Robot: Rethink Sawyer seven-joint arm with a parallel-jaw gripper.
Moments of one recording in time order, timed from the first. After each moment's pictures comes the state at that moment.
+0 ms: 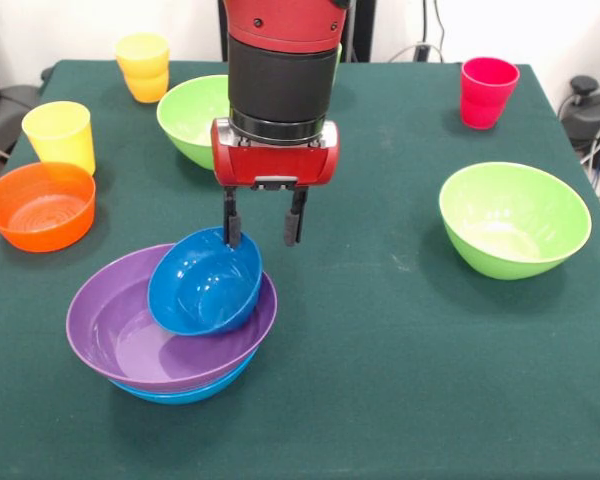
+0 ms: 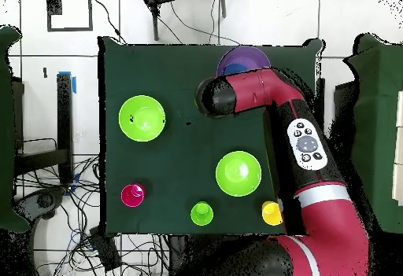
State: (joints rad) arm -0.52 -0.51 0.49 1.33 -0.71 0.73 1.81
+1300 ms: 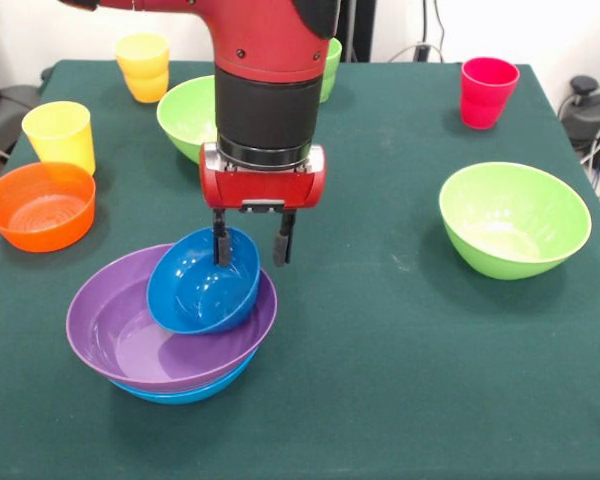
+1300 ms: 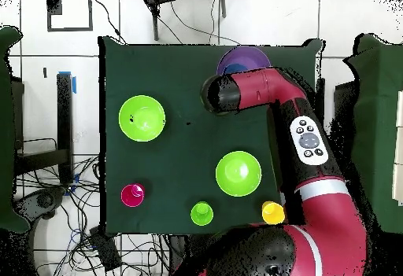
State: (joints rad) arm -0.53 -0.46 0.49 1.27 -0.71 0.72 1.81
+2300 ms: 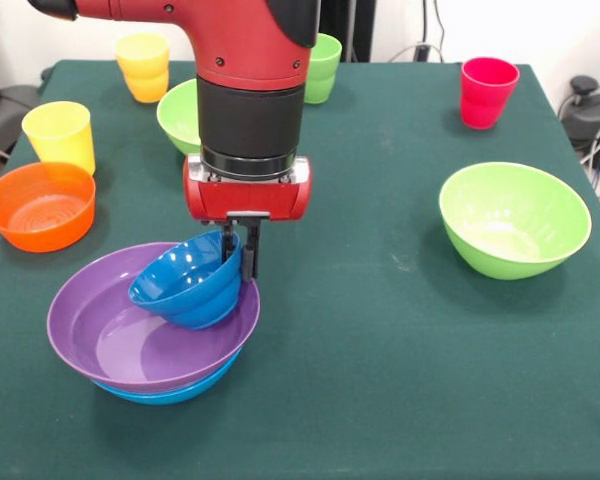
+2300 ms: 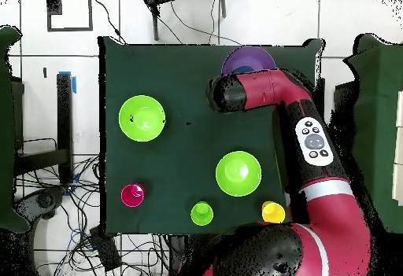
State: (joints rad) arm -0.55 -0.45 0.49 1.27 -0.71 0.66 1.81
